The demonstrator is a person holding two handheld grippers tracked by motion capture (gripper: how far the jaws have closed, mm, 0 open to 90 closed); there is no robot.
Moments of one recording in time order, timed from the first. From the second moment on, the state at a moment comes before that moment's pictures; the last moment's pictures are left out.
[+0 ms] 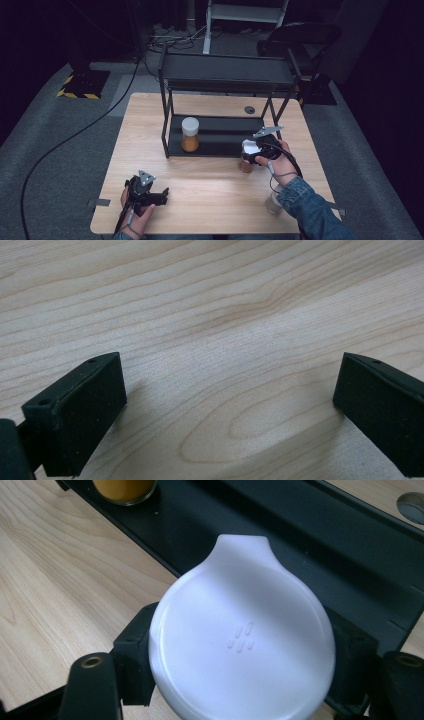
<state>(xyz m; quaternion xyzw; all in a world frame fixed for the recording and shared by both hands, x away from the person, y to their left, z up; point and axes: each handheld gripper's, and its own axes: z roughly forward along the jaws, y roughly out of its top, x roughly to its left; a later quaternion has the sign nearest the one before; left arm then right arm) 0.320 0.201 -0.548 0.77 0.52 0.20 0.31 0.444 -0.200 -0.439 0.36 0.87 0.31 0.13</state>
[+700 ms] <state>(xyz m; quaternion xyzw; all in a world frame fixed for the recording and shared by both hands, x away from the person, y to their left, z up) 0.320 0.201 -0.548 0.77 0.53 0.20 0.31 0.444 -0.190 -0.407 0.36 0.87 0.32 0.14</state>
